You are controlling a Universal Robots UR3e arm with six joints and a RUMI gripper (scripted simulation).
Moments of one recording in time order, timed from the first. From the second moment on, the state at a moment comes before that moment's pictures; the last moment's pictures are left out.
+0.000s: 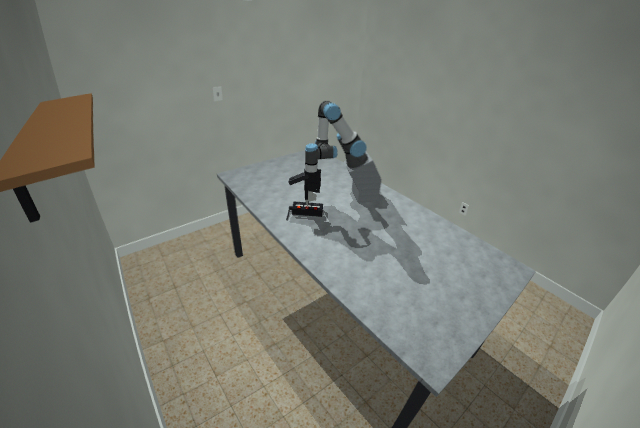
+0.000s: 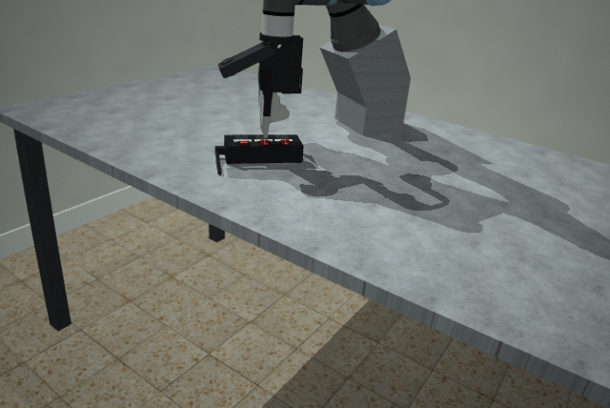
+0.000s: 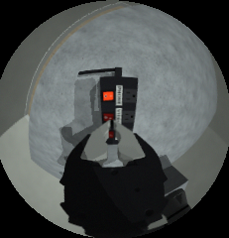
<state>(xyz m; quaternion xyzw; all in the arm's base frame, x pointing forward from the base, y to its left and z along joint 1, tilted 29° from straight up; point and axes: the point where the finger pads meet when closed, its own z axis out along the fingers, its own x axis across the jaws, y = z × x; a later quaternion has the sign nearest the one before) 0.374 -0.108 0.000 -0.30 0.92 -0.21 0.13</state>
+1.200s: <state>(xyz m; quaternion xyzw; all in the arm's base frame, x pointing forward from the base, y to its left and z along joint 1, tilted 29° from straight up) 0.375 -0.111 -0.008 -0.30 0.92 -0.21 0.13</state>
